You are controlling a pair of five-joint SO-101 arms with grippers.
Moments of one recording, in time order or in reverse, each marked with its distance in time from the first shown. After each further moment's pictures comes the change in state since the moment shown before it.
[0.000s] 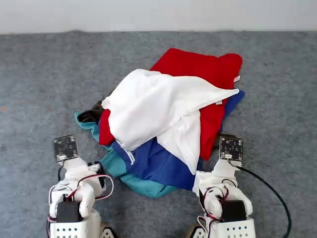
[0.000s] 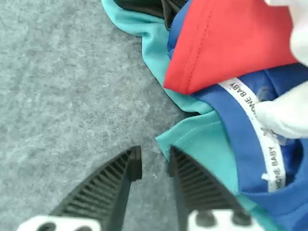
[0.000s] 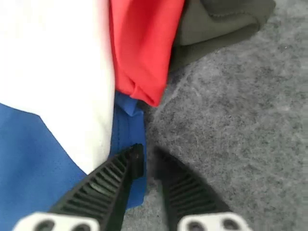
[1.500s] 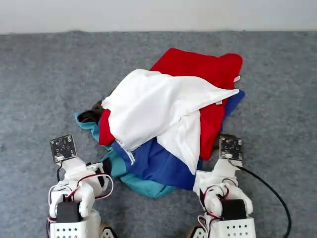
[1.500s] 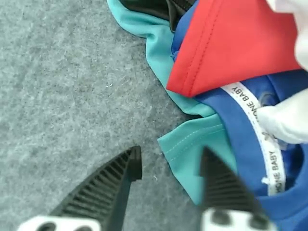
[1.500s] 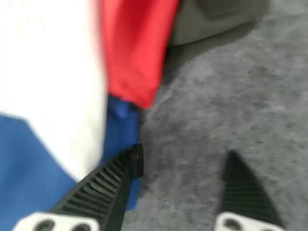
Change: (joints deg) left arm 0.2 -0.3 -0.1 0.0 -0.3; right arm 3.9 2.5 0.2 -2.4 0.6
